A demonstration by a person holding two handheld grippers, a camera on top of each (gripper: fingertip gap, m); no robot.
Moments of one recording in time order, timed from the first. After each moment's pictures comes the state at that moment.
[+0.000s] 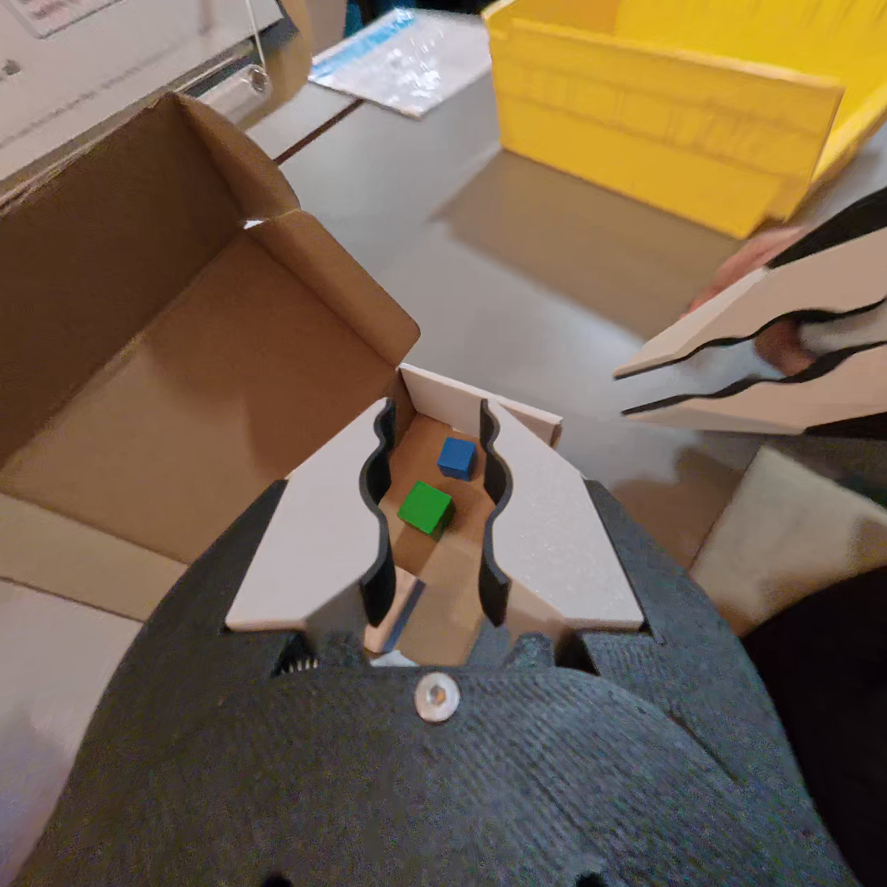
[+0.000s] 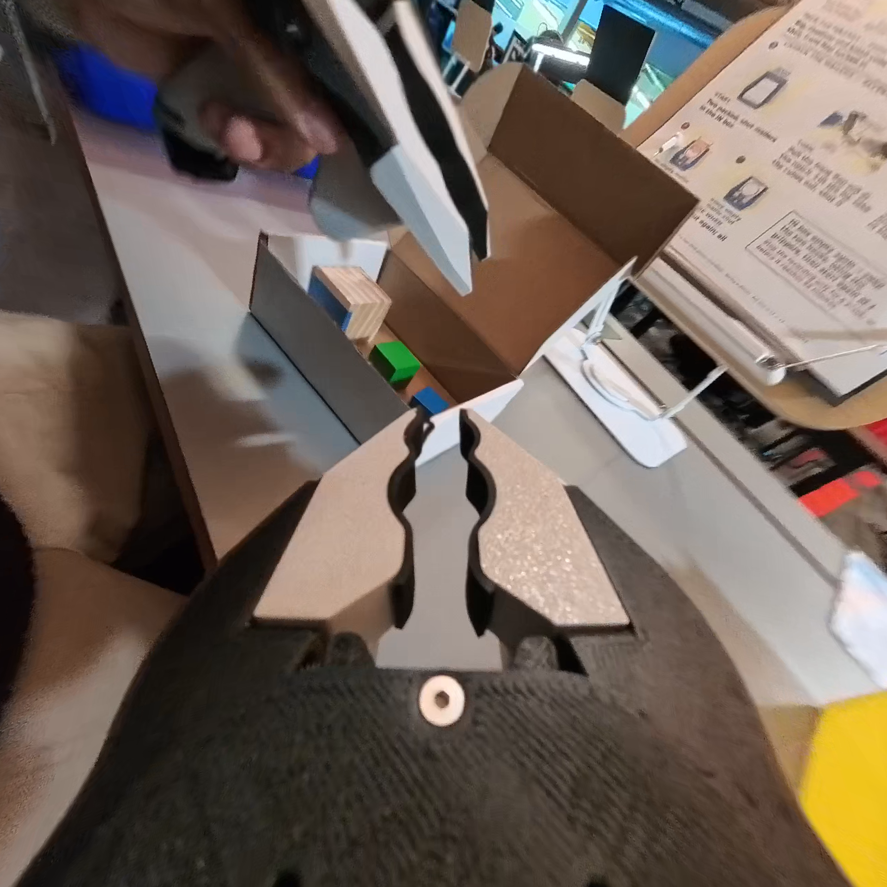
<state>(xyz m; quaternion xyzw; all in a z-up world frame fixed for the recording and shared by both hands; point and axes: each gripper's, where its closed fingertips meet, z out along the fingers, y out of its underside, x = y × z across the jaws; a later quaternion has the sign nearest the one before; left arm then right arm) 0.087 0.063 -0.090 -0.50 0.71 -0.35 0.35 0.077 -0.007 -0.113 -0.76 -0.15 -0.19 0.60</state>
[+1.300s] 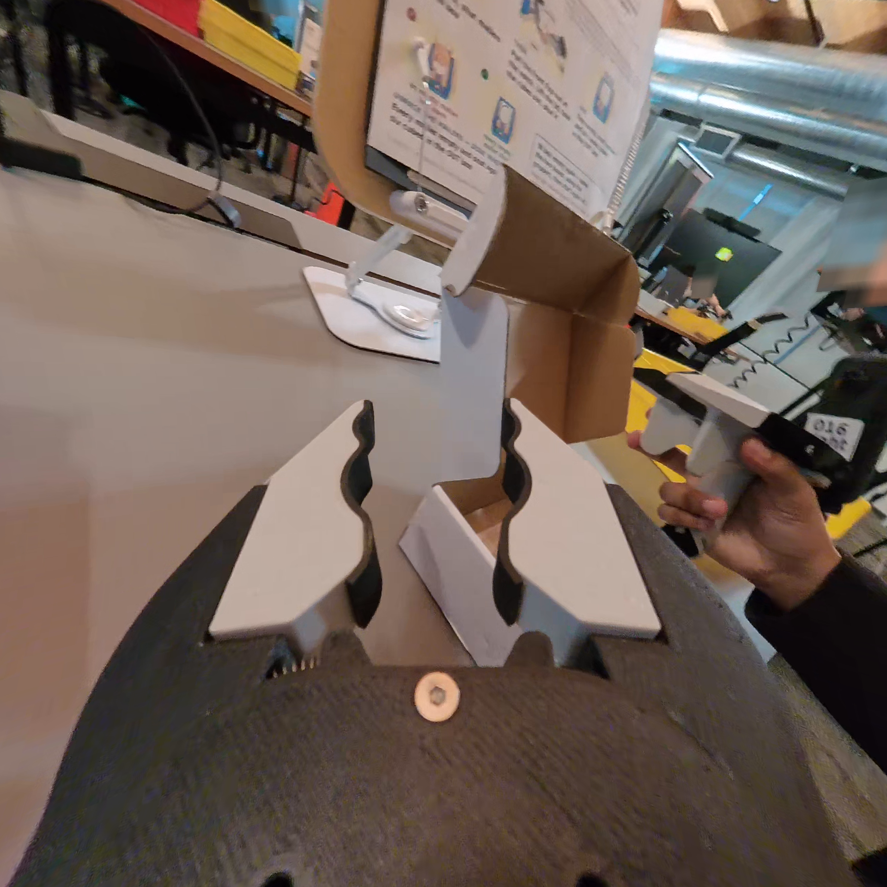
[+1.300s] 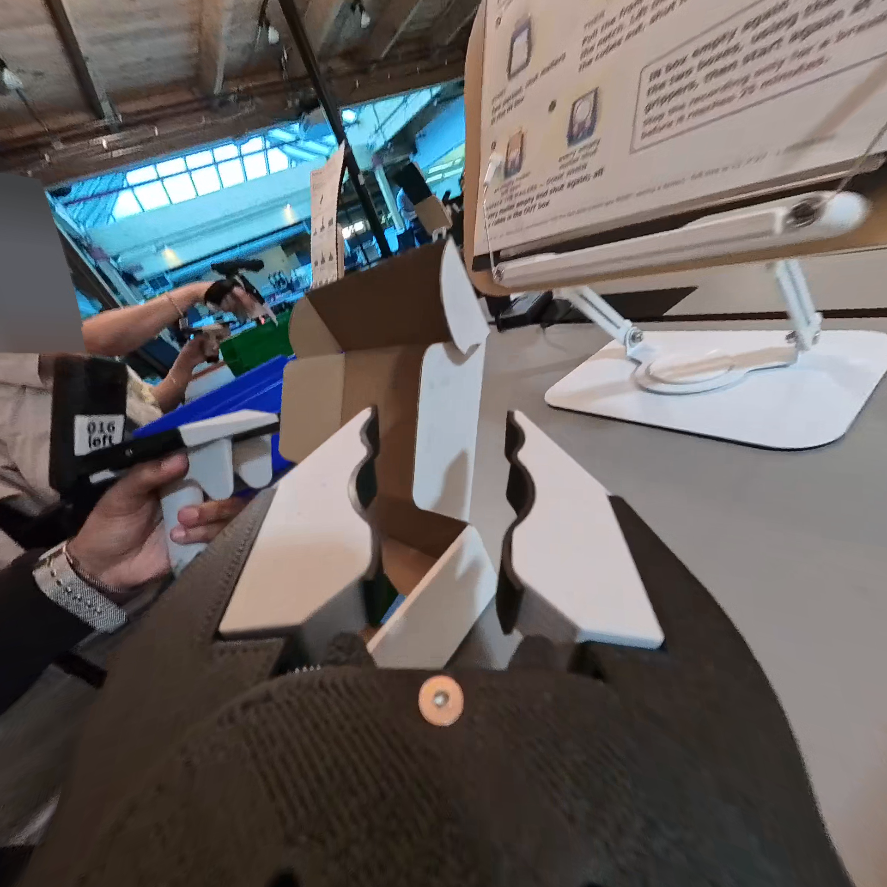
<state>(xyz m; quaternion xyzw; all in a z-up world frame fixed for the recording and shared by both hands) 0.035 0.204 -0.088 -0.64 0.36 -0.56 0.38 0.168 0.075 -0.062 -0.68 0.14 0.12 0.71</state>
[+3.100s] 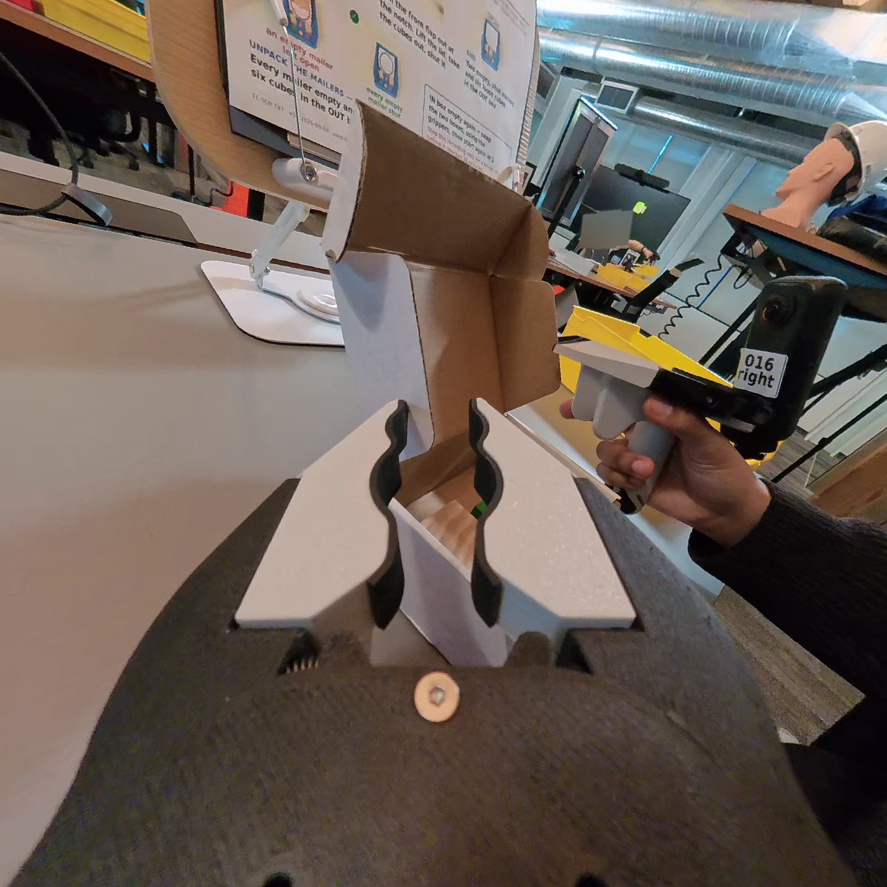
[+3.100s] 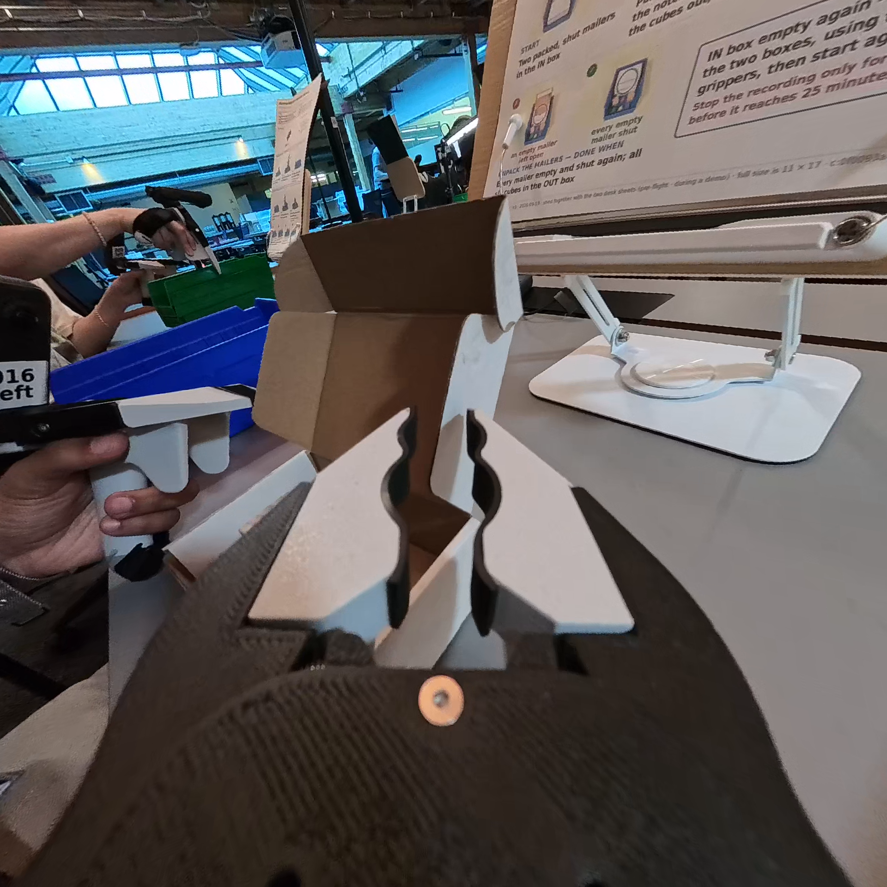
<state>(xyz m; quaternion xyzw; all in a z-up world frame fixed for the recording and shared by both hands) 0.045 0.167 -0.088 -0.59 0.43 -0.59 0.35 0.153 0.089 -0.074 -0.71 0.10 0.04 0.70</state>
